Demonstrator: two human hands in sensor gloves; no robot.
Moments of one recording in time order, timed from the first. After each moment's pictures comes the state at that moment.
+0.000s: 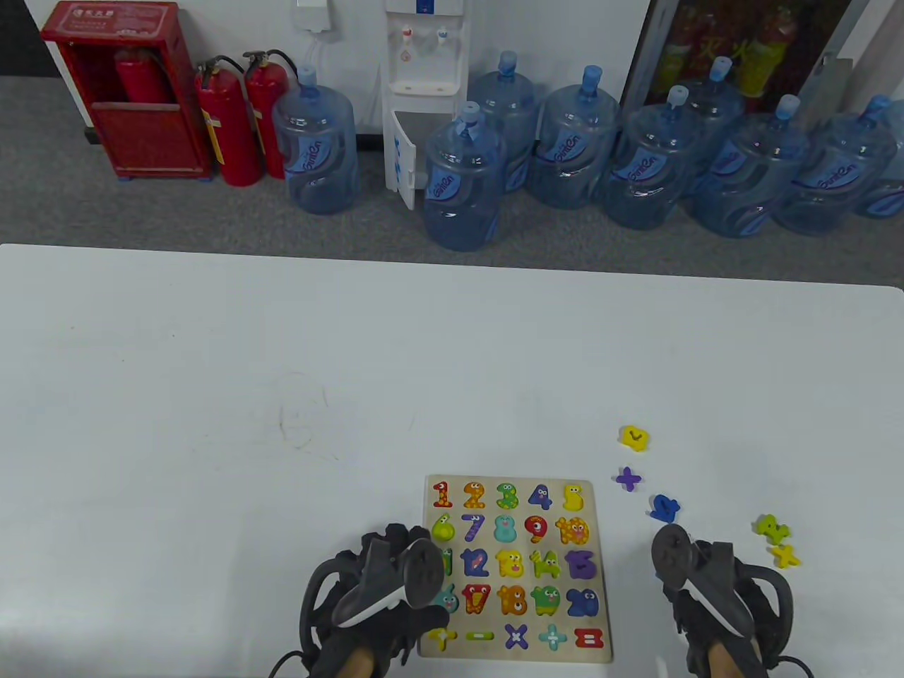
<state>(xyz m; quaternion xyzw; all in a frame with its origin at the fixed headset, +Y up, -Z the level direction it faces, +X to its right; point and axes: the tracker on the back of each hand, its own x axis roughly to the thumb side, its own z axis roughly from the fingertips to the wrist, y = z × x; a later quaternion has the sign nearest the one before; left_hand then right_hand) -0.084 -0.743 -0.208 -0.22 -0.10 0.02 0.97 0.279 -0.741 -0.235 0.07 -0.05 -0.99 0.07</state>
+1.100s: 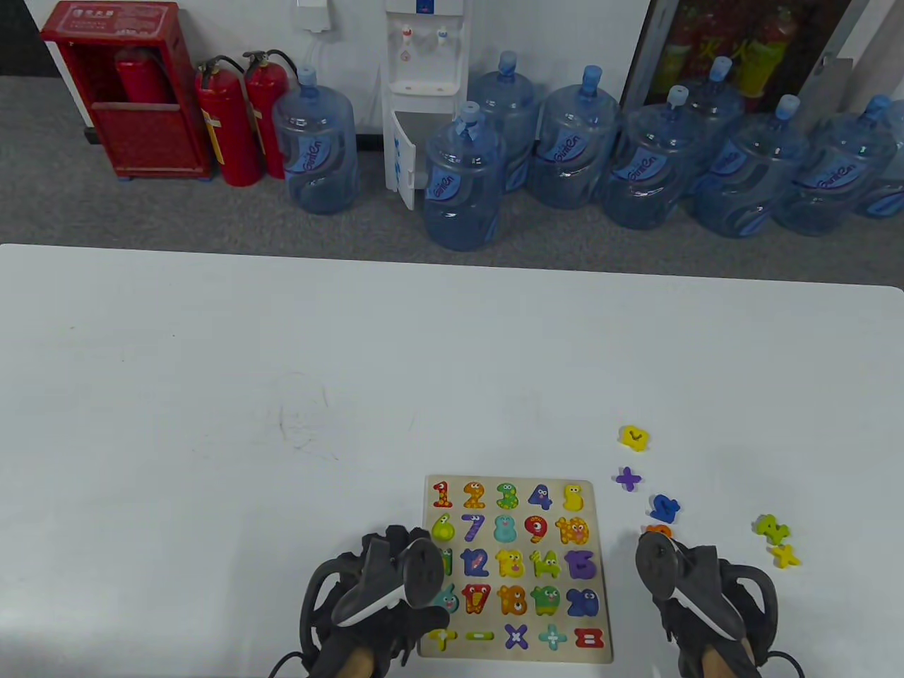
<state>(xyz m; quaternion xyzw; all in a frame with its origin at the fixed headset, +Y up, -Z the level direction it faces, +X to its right) -0.084 -0.745 -0.208 -0.22 -0.10 0.03 0.97 0.267 -0.742 -0.231 0.03 -0.06 -1.00 0.07</state>
